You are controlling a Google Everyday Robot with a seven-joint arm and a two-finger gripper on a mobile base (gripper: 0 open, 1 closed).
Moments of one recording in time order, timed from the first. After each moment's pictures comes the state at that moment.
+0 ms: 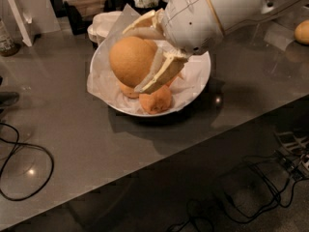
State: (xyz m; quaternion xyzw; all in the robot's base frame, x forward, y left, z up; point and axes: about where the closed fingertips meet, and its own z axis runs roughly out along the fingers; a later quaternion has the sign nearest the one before) arm 0.465 0.037 1.010 -0.77 0.43 0.21 0.42
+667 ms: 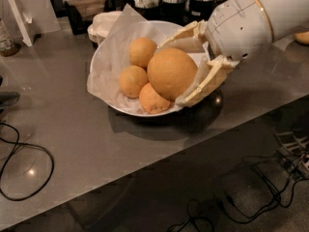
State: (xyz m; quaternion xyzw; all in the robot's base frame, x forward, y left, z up) arm 0.443 -0.031 1.000 -0.75 0.46 0.28 0.39
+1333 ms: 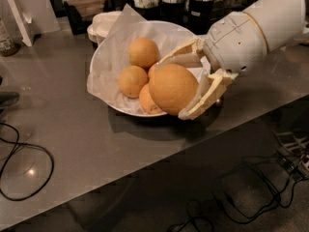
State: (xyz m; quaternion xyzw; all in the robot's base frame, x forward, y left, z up) arm 0.429 -0.032 0.978 -0.75 0.45 0.32 0.36
